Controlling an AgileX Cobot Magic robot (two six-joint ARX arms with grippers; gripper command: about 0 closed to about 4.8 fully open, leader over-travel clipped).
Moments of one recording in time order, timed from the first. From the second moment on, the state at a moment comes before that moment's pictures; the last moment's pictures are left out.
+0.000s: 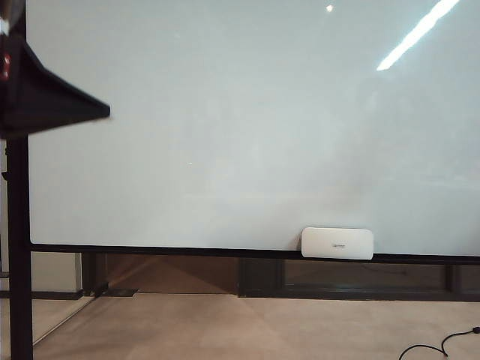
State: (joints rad) left arm -0.25 0.98 0.20 0.69 0.66 -0.08; right arm -0.96 1.93 0.91 0.92 -0.65 -0.04
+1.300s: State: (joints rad) left arm -0.31 1.52 0.32 1.11 0.58 -0.06; right arm -0.97 2.55 1.75 0.88 -0.88 0.02
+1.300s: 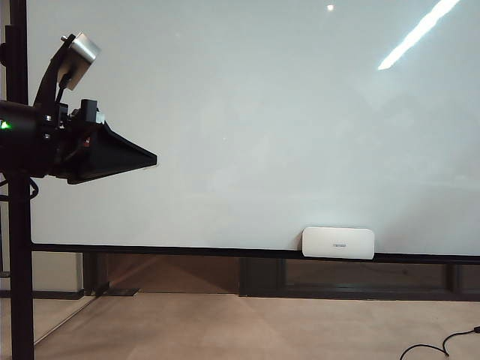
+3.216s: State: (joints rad) left arm -0.31 1.53 0.38 0.99 0.67 -0.04; right arm -0.90 2.71 2.05 0.78 -0.76 -0.05
